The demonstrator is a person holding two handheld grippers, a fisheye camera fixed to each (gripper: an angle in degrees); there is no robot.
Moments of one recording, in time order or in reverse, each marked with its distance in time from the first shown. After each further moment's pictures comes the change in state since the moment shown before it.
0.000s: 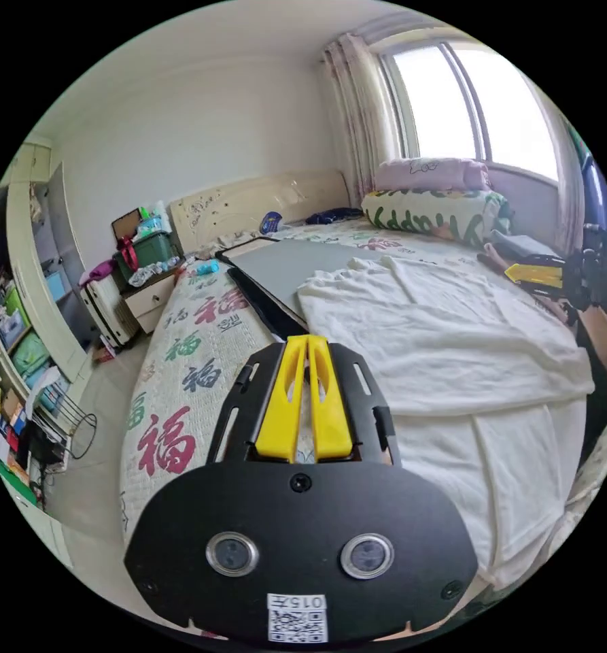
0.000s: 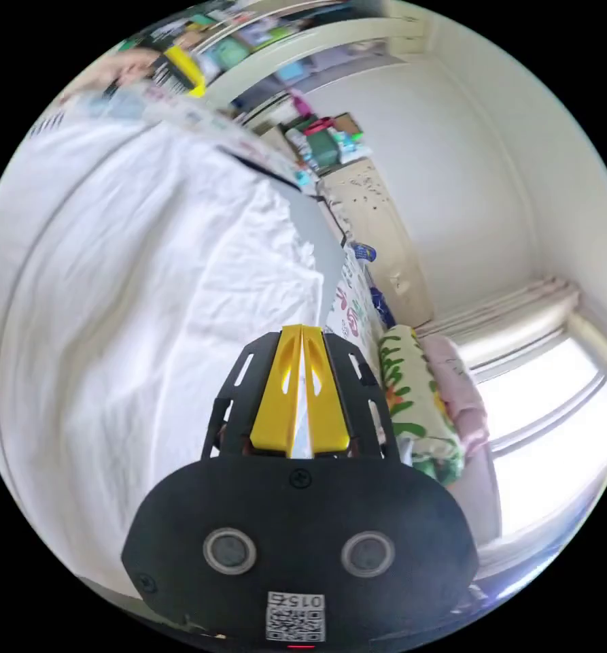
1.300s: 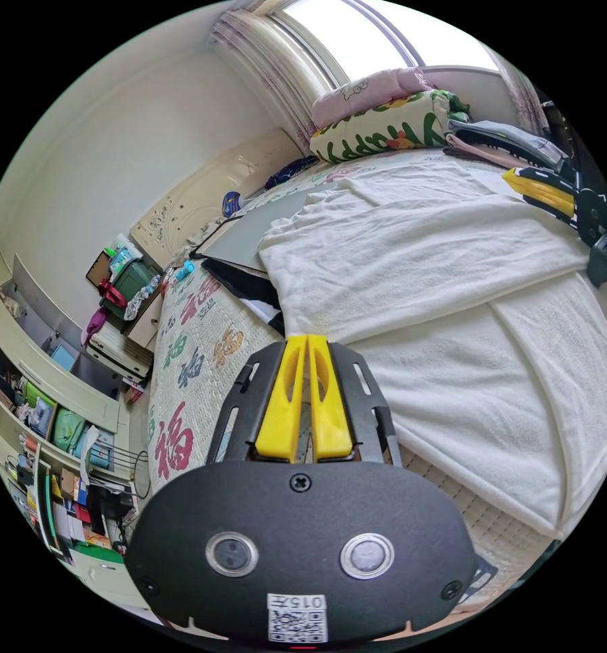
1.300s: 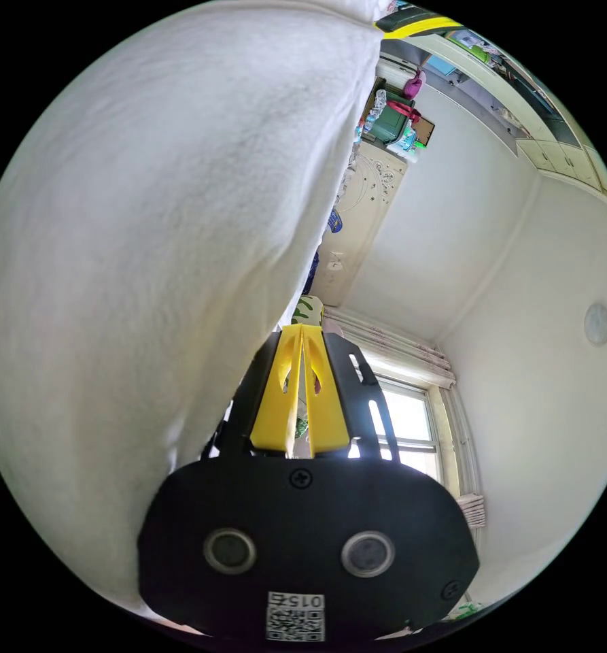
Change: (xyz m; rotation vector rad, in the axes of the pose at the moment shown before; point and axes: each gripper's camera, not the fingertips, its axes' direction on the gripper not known) left arm 0.120 -0.010 -0.003 -0.166 -0.043 0.314; right arm -0.254 0.123 0.322 -0.329 0.553 -0.555
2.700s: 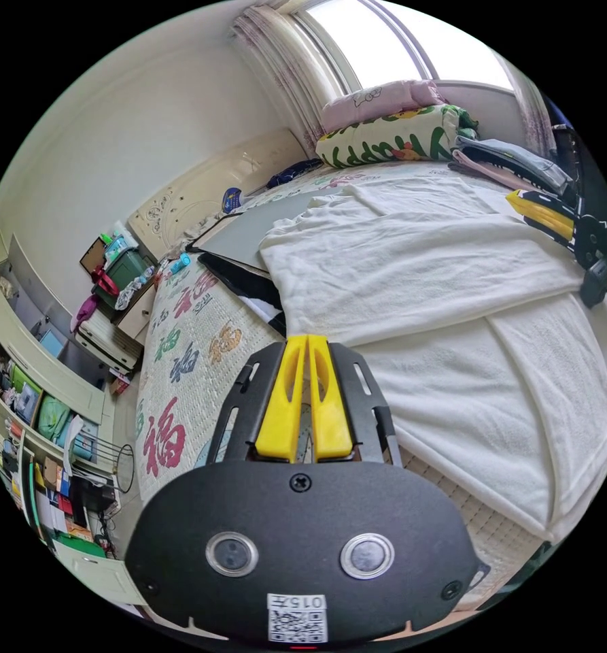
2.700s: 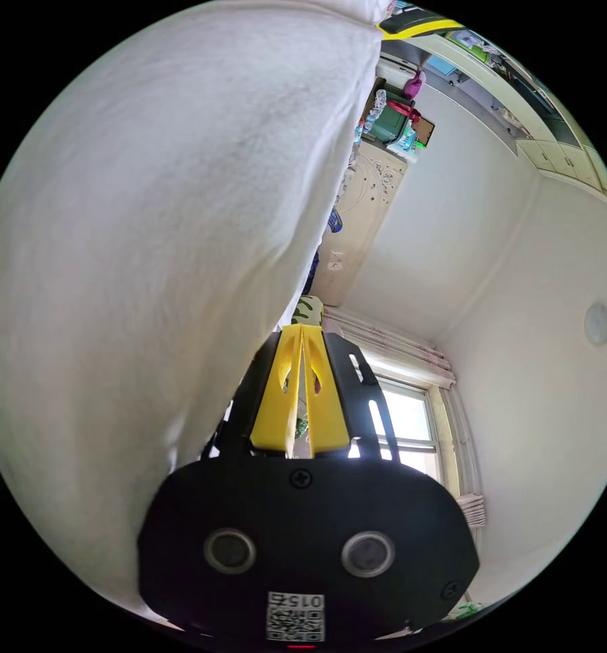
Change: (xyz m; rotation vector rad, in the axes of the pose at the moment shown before) left arm -0.024 0.025 -0.004 0.008 0.052 -0.059; right arm -0.030 0.030 0.048 0.002 0.002 0.000
